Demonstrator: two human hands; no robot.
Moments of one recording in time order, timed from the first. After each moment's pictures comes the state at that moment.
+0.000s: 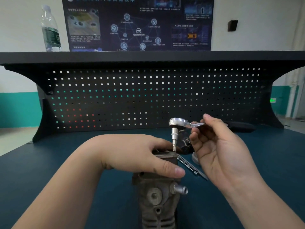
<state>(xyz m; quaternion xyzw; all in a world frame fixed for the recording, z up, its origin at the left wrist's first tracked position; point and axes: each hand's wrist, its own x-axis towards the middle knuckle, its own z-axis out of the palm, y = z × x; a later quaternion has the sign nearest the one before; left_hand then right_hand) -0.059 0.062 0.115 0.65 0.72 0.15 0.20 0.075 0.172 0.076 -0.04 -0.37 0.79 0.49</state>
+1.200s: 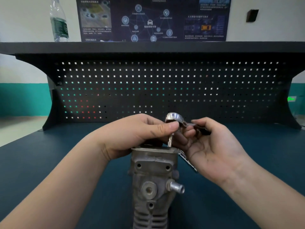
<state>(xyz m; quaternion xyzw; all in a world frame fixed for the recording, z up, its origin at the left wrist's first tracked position) -0.058 0.082 0.103 0.56 0.59 0.46 0.36 0.066 0.192 0.081 -0.08 -0.25 0.92 0.30</state>
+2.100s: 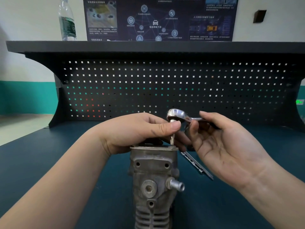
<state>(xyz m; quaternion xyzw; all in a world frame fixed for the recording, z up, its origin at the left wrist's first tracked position) -0.065 0.074 0.107 0.60 0.58 0.42 0.37 0.077 0.192 0.085 -0.06 -0.33 0.88 0.33</state>
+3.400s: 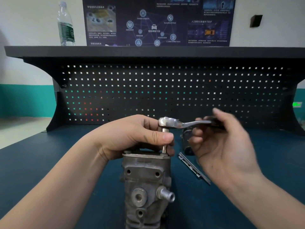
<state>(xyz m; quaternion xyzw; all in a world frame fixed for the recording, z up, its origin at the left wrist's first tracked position) -0.068 0.074 0.108 0.58 0.54 0.47 0.39 0.073 0.201 0.075 0.01 -0.37 0.82 0.43</state>
